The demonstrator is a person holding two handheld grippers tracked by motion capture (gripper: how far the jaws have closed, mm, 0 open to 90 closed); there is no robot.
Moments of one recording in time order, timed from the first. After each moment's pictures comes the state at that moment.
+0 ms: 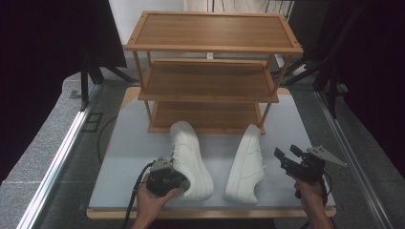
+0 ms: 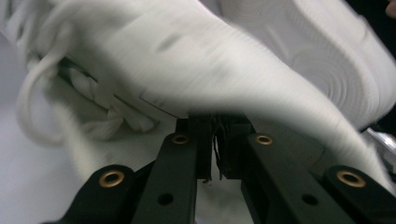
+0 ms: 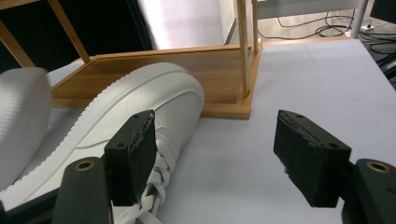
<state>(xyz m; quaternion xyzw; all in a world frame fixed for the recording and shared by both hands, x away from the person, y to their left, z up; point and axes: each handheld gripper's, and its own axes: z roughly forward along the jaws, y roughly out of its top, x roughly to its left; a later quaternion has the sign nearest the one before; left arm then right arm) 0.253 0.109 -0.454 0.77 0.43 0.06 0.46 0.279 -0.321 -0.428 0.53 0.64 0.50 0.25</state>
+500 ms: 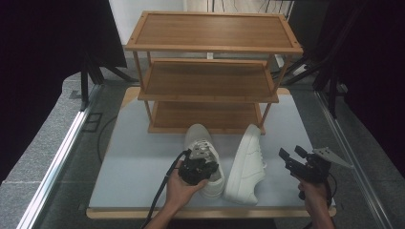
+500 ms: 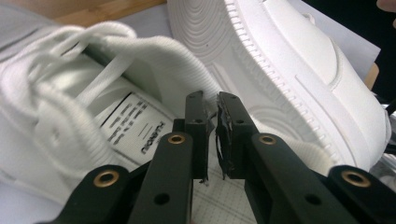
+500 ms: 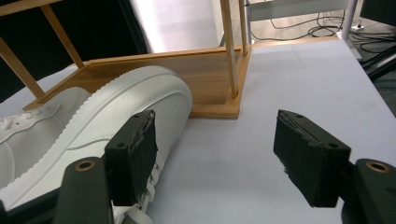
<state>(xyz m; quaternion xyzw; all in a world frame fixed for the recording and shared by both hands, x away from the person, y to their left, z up) 0.277 0.029 -0.434 0.82 0.38 0.07 0.43 0.275 -0.331 -0.426 0.54 0.62 0.50 0.26</state>
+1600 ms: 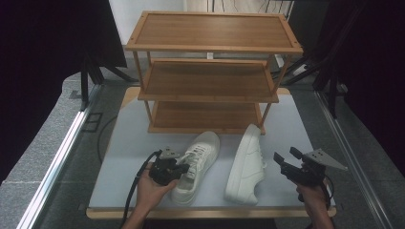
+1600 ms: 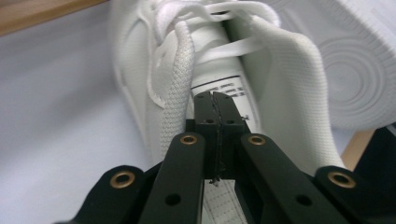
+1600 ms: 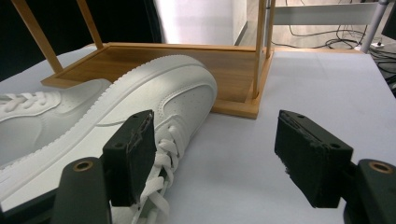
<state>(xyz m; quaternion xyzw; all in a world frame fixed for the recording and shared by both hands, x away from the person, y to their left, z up) 0.274 0.113 -0.436 0.83 0.40 0.07 0.38 0.268 -0.319 -0.425 0.49 0.67 0.50 0.27</state>
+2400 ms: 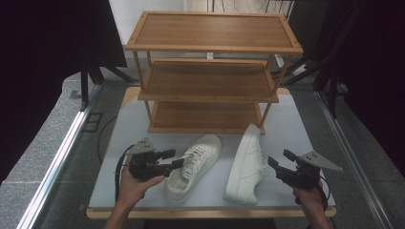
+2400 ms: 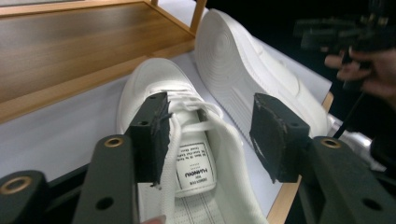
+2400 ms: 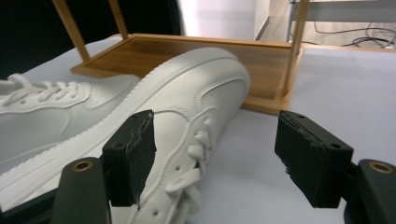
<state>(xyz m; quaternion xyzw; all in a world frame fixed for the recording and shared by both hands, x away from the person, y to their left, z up) 0.264 0.158 -0.391 0.76 0.37 0.06 0.52 0.261 -0.304 -0.423 0.46 0.70 0.50 0.24</state>
